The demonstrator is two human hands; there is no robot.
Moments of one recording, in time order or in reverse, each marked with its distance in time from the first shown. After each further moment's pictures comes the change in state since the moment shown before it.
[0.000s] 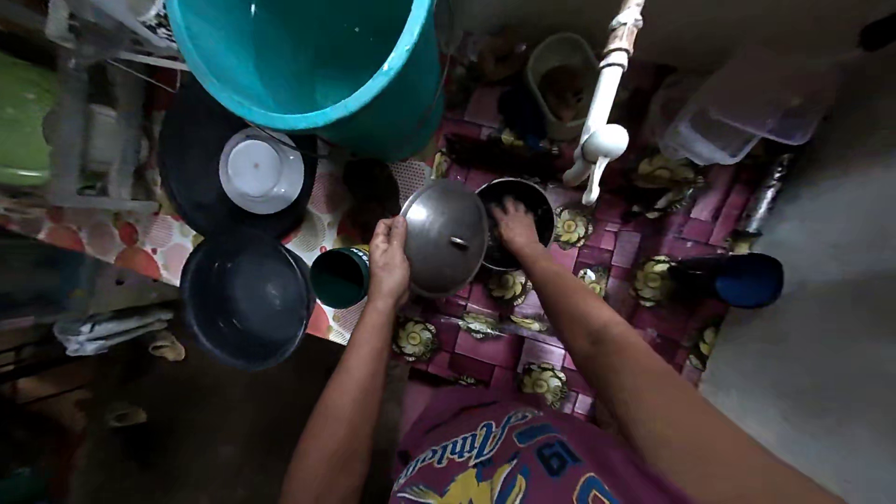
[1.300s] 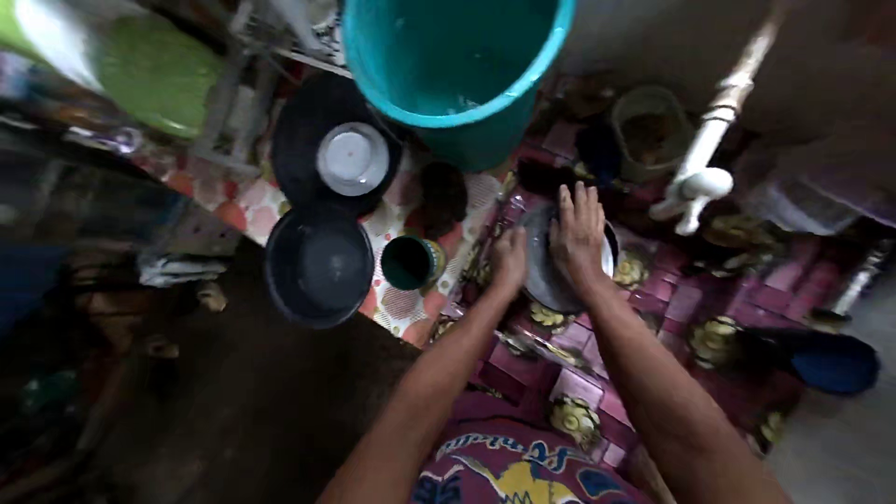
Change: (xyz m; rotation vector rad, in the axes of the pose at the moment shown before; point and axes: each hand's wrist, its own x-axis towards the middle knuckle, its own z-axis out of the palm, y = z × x) left_hand 0.013 -0.032 0.073 0.119 -0.024 -0.046; right_hand -0.034 -0.072 -0.082 0.016 0.414 -0.232
